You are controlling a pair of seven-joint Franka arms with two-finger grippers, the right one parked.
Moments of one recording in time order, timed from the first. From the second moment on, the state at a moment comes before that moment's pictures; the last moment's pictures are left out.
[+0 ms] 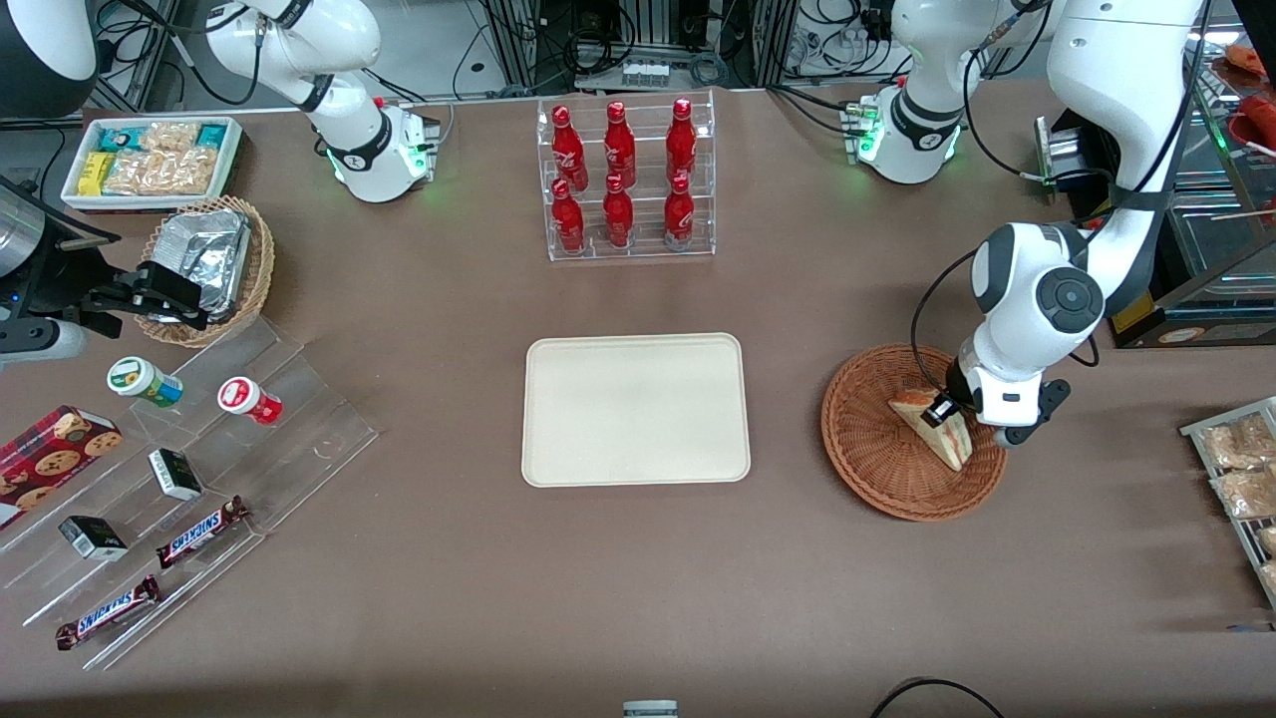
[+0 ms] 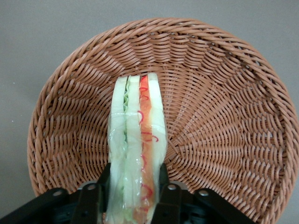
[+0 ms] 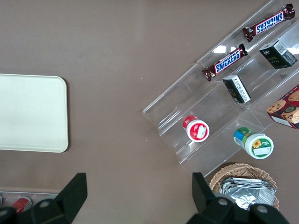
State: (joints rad) arm 0.03 0.26 -0.15 -2.21 0.06 2.51 -0.87
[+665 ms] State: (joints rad) arm 0.00 0.15 -0.24 -2.06 0.08 2.17 -0.81
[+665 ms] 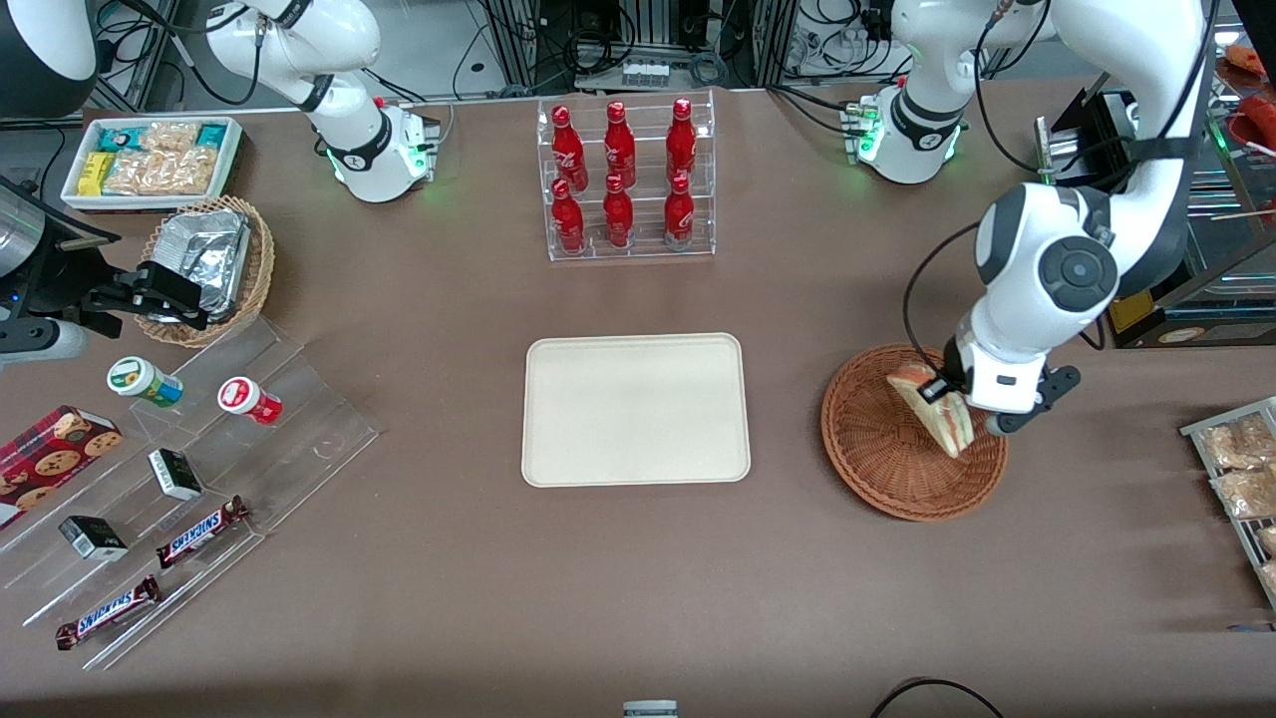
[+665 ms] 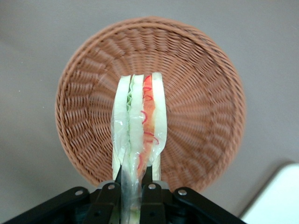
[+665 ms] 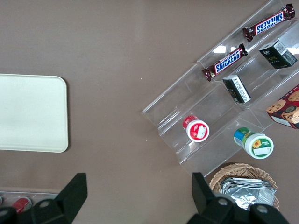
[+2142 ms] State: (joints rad) arm -0.22 0.34 -0.52 -2.00 0.21 2.41 -0.79
